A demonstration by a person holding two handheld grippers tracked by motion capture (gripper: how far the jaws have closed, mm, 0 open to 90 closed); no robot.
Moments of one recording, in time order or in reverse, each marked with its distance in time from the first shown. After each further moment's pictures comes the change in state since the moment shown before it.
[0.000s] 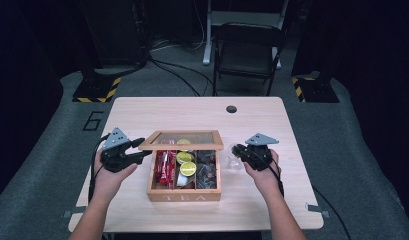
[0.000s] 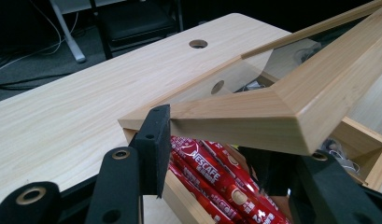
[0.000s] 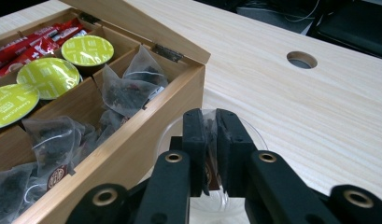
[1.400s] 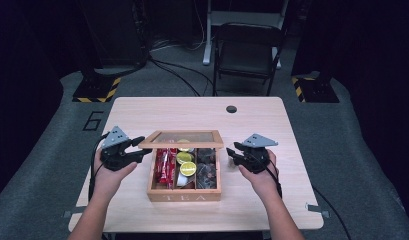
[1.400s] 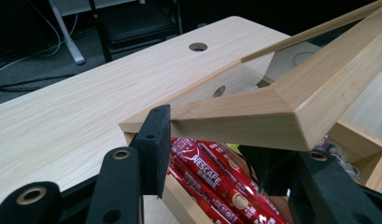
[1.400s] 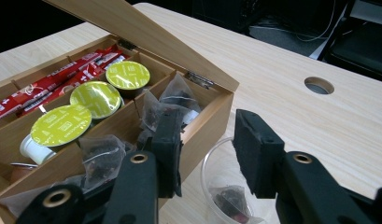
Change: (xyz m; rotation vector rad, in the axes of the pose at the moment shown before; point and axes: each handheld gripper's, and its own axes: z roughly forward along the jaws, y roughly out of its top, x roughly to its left) left arm 0.002 0.002 0.001 -0.010 -0.003 -0.004; right arm 0.023 0.015 -0.017 -0.069 0.049 -0.018
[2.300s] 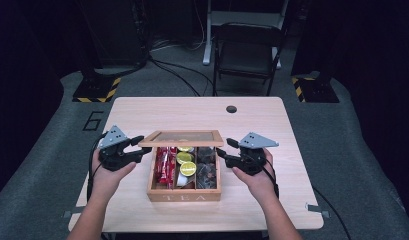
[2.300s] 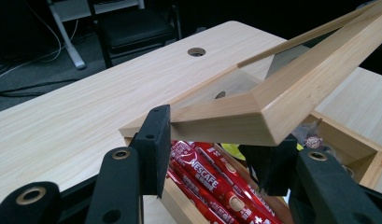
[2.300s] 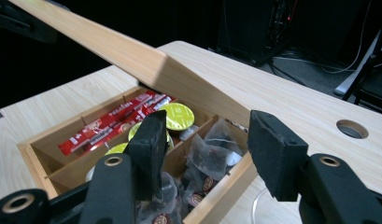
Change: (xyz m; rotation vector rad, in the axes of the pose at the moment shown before) left arm -0.003 0.006 -0.007 -0.011 -0.002 0.013; right arm 0.026 0.026 -0.019 -0.120 0.107 -0.024
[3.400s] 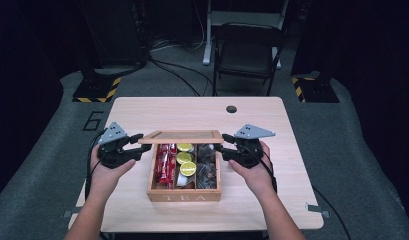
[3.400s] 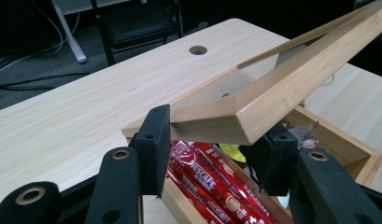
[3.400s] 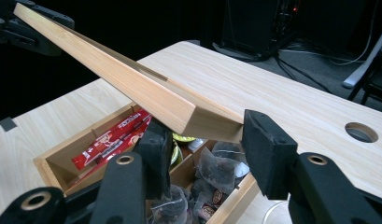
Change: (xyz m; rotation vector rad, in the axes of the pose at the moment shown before) left arm -0.001 0.014 -0.004 0.028 0.010 -0.017; right arm 0.002 0.026 0.005 0.045 0.020 0.042
